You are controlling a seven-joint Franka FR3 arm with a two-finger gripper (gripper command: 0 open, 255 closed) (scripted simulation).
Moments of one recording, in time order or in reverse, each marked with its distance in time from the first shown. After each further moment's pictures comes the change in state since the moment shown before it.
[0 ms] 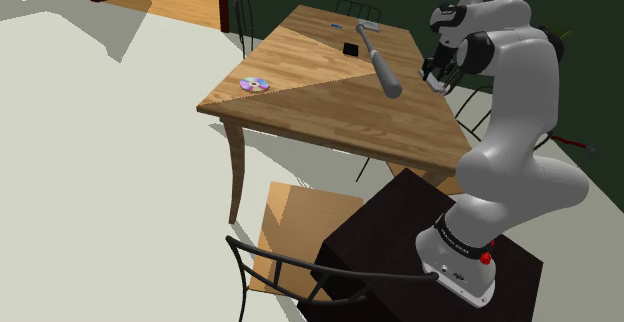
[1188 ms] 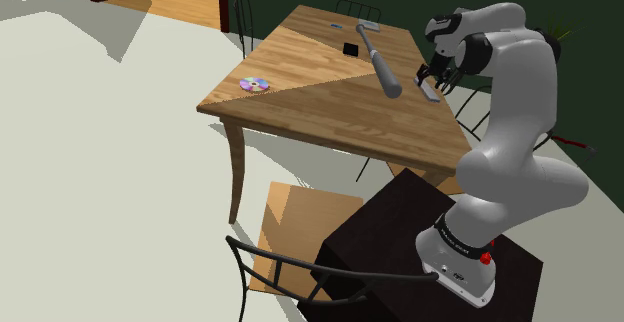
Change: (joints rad) arm 0.008 0.013 0.004 -0.077 0.006 0.089 -0.007
